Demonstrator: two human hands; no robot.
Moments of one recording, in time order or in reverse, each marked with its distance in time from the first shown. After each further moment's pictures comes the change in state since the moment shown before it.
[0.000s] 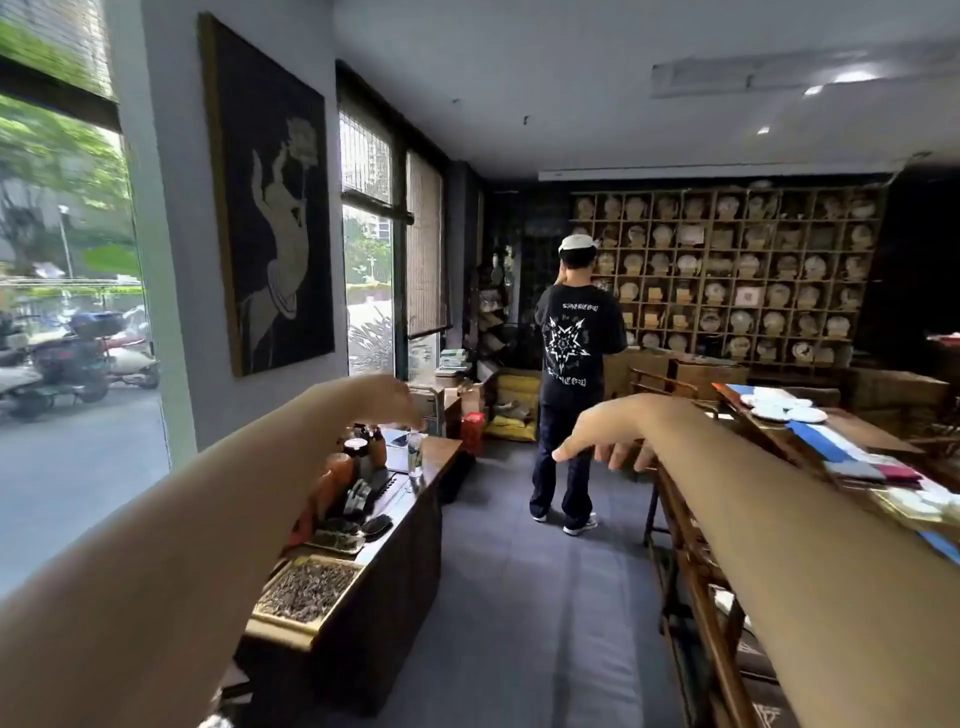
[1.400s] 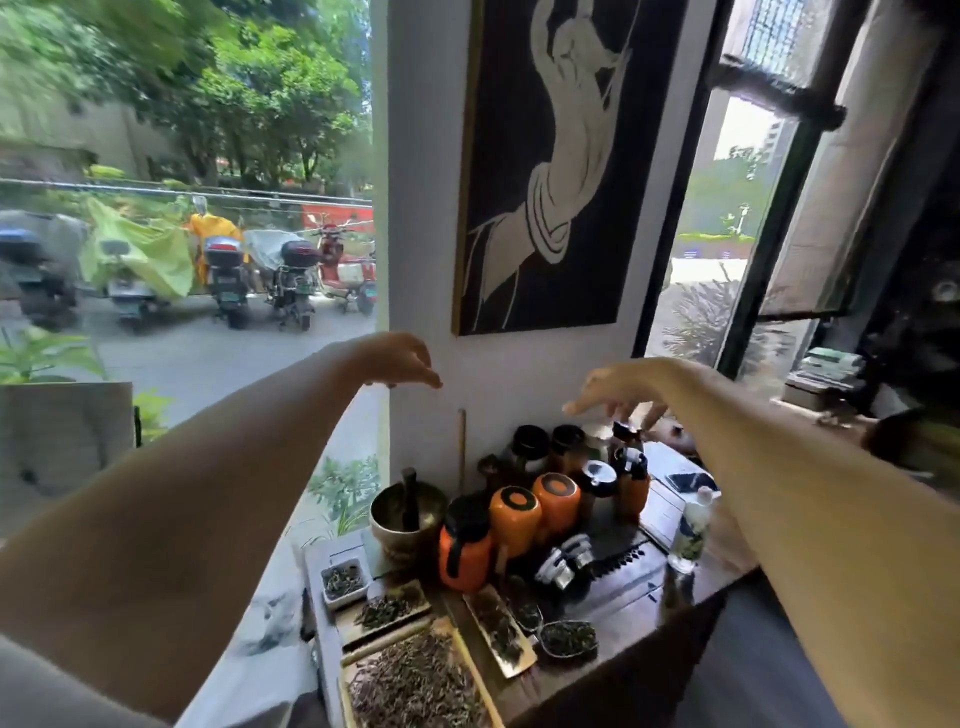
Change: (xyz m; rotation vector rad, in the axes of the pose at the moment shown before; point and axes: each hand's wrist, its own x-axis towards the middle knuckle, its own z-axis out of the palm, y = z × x) left_hand 0.408 -0.373 0.041 -0.167 0.141 -0.740; right_hand 0.670 -0.406 -0.053 -0.261 -0.217 -0.717
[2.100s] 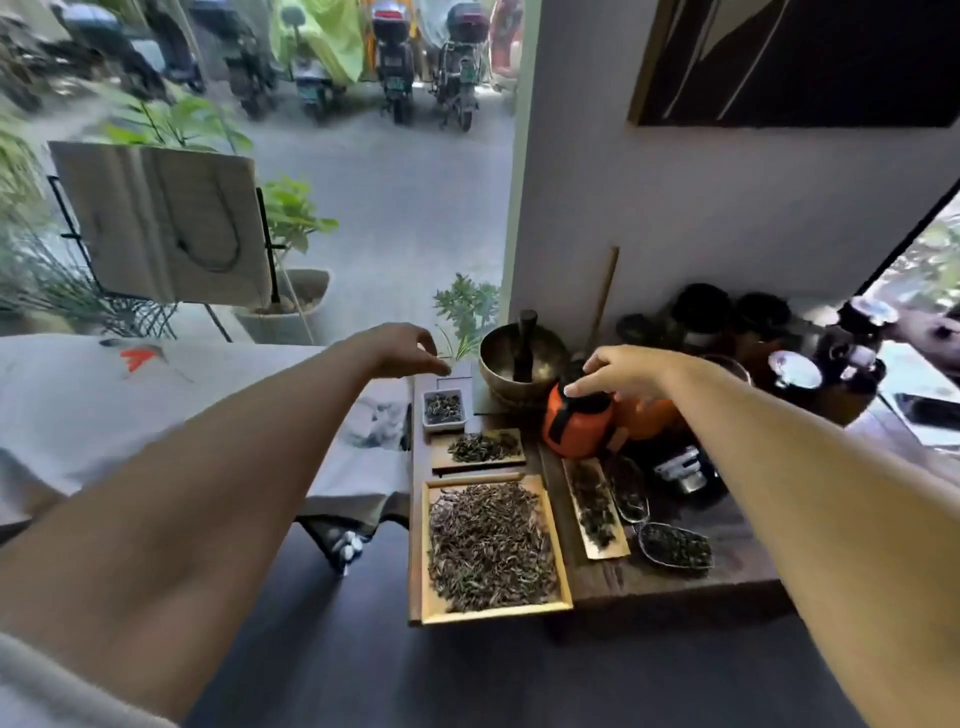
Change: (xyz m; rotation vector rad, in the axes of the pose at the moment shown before) left_hand 0.019 -0.154 0.183 -0.103 -0.204 -0.532; right_hand 0.211 -0.038 0.189 -0.003 -0.378 -0.283
